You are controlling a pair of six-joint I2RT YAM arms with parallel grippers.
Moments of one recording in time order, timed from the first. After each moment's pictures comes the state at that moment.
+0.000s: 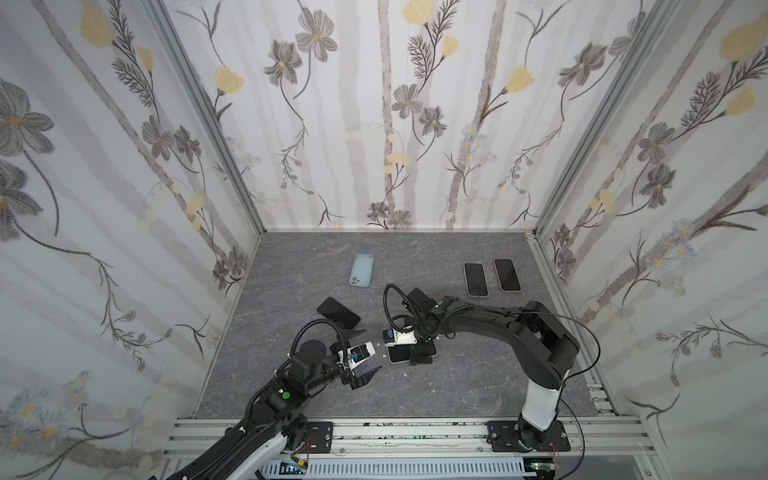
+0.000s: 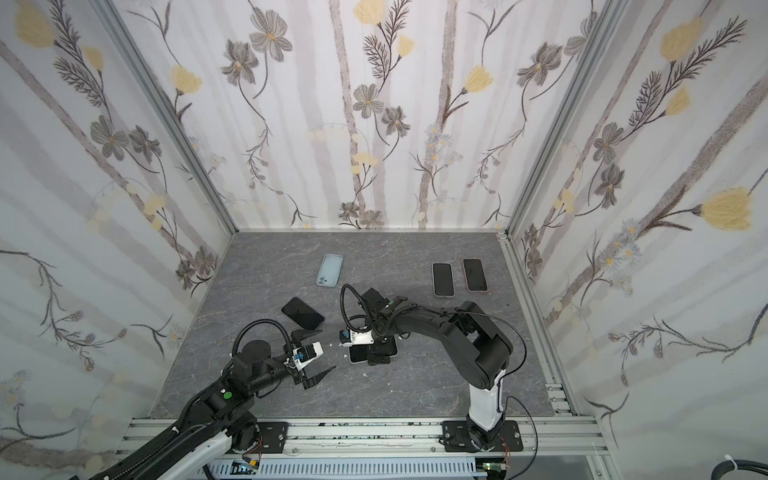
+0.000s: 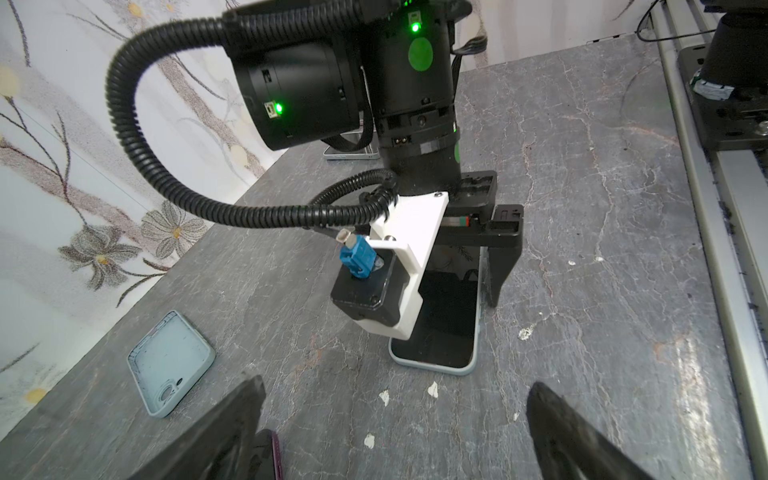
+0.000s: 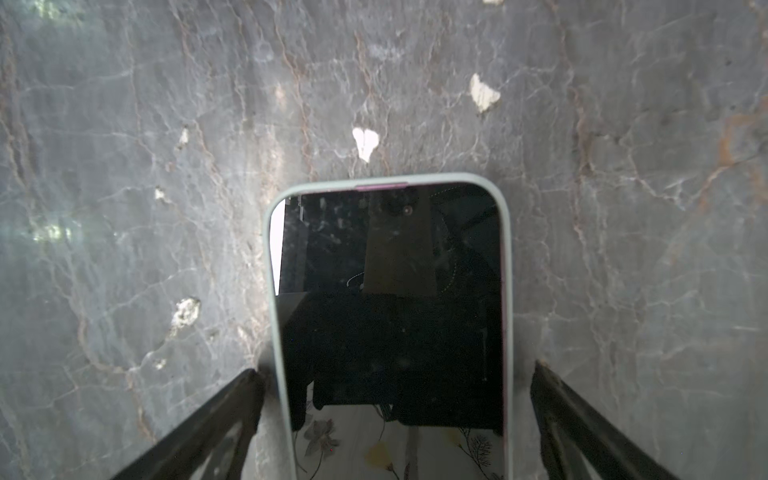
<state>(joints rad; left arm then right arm) -0.62 0.54 0.16 0.04 0.36 0.50 0.81 1.87 1.15 -0.59 -0.27 -0.87</state>
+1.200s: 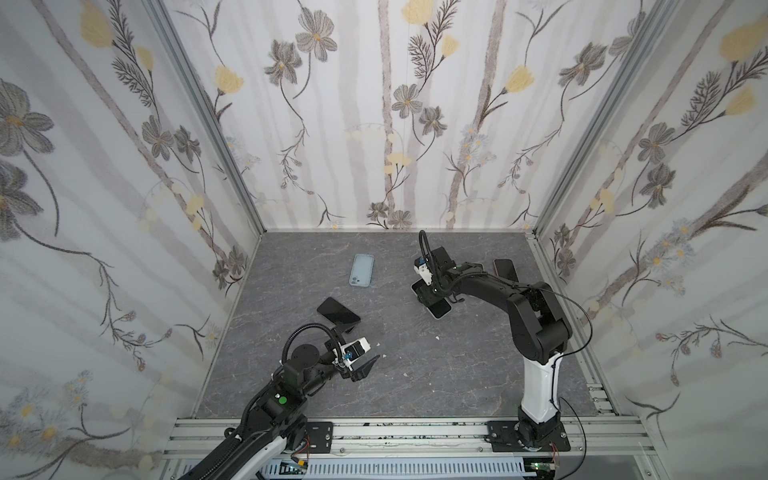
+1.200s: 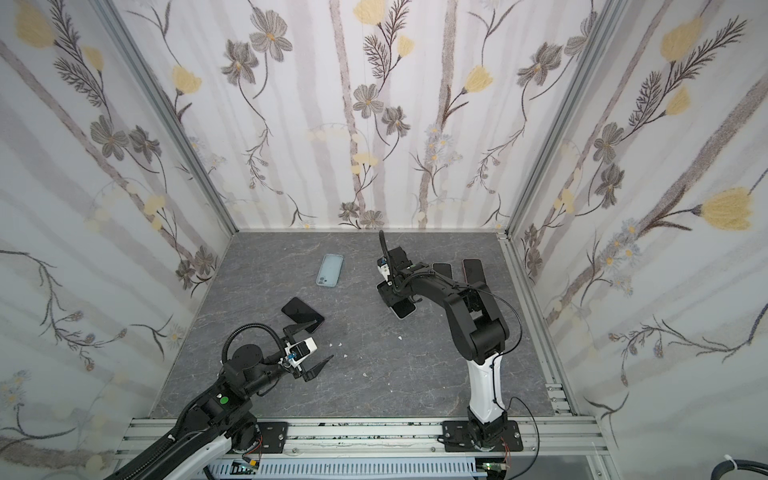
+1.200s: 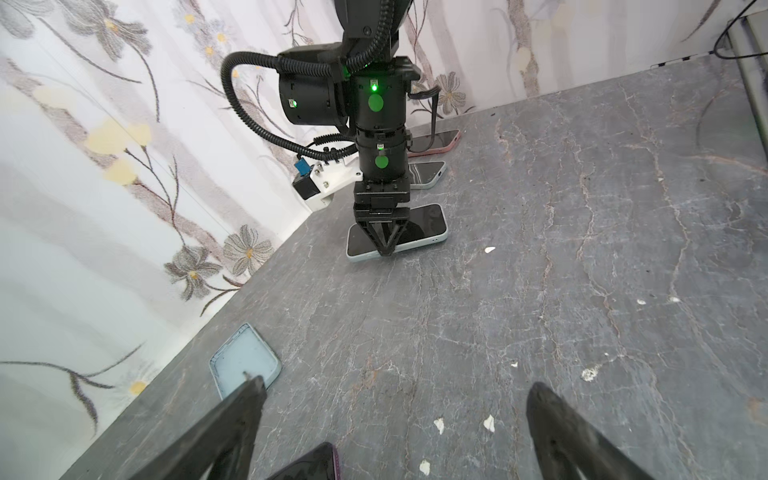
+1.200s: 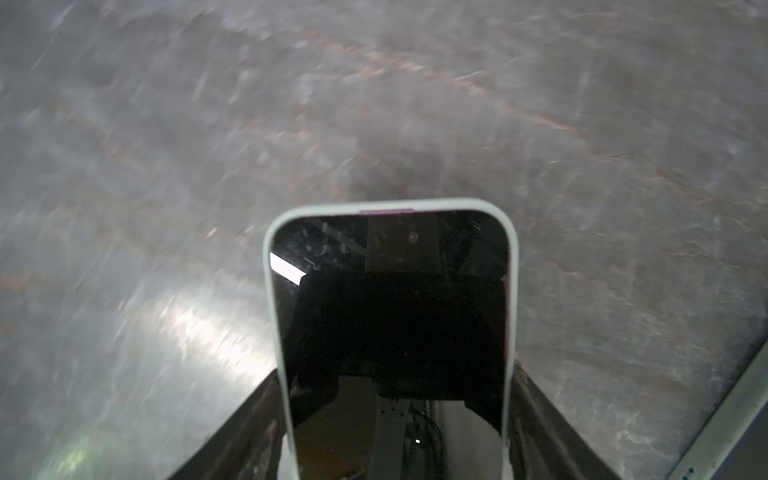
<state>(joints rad) -0.62 0.45 0.14 0.13 0.25 0.49 0.50 2.04 1.46 -0.53 0.01 -0.03</state>
